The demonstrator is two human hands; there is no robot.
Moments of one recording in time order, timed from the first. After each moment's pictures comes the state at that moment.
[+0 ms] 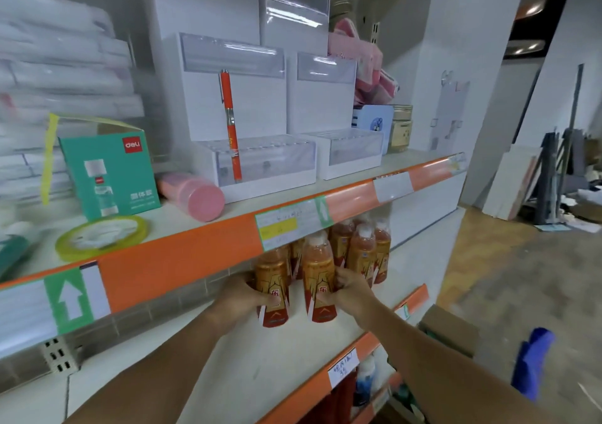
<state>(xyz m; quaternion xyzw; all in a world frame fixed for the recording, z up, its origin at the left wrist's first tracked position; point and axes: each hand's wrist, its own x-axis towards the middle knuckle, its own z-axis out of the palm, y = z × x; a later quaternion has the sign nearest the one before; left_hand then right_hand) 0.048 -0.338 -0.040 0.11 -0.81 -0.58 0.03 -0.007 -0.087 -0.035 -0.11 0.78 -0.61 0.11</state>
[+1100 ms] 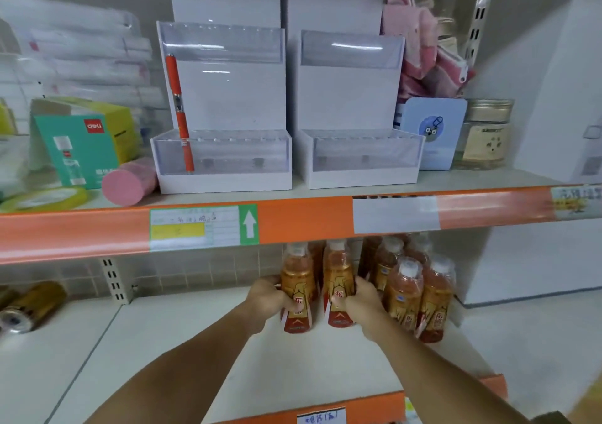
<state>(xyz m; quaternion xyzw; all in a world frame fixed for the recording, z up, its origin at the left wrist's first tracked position) 0.000 -0.275 -0.057 0.31 -0.70 -0.63 0.11 -0.136 -0.104 -0.073 -0.17 0.79 -0.55 0.21</state>
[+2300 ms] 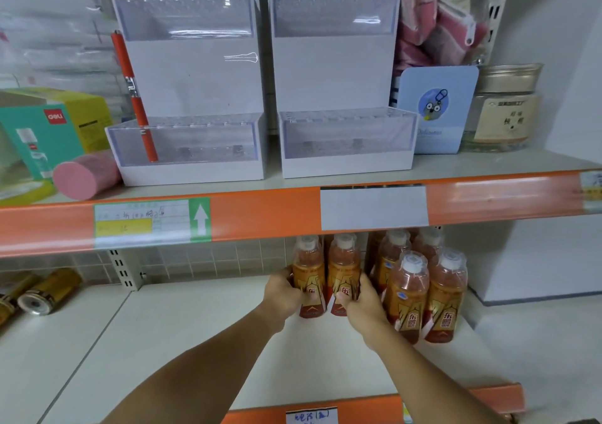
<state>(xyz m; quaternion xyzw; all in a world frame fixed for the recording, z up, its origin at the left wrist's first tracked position) -0.036 -0.244 -0.085 0.34 -0.69 -0.61 0.20 -0.144 -0.099 -0.103 -0.20 0.78 -0.55 0.21</state>
